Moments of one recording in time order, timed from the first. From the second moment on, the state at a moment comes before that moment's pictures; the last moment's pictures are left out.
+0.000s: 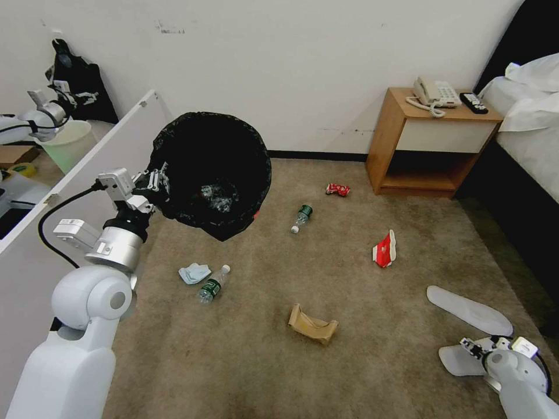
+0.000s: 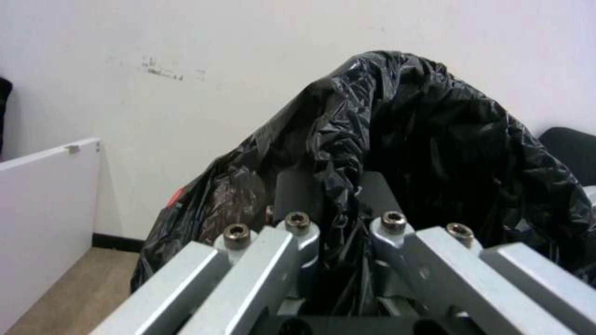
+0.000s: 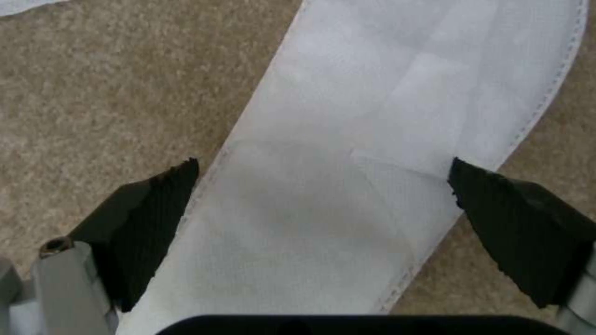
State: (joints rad) left arm 1.08 -1.14 -0.61 -2.12 -0.72 0.20 -0.03; right arm -1.10 1.05 0.71 1.01 0.99 -0.45 0.38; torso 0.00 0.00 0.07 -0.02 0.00
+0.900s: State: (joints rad) left arm 1.07 -1.15 -0.61 -2.11 -0.73 0.19 -0.03; right arm -1.09 1.05 0.71 0.99 0.97 -0.43 0.36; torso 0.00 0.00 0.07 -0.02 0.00
